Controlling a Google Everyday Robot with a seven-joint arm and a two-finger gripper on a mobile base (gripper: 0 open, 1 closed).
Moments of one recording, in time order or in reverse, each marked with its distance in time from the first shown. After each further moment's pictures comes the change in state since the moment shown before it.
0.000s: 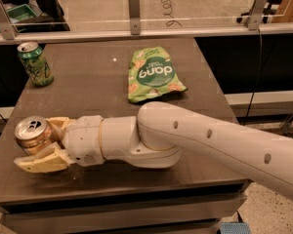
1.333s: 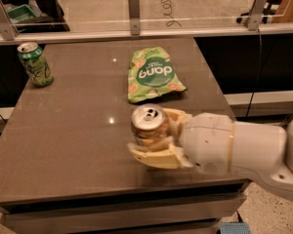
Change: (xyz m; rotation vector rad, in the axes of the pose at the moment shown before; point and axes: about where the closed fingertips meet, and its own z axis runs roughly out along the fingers) arm -0.020 0.006 -0.220 0.362 0.169 -0.005
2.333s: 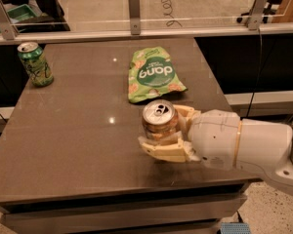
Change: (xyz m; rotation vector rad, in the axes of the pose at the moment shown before) arm 0.009 -0.021 -0.016 0.059 0.010 -0.010
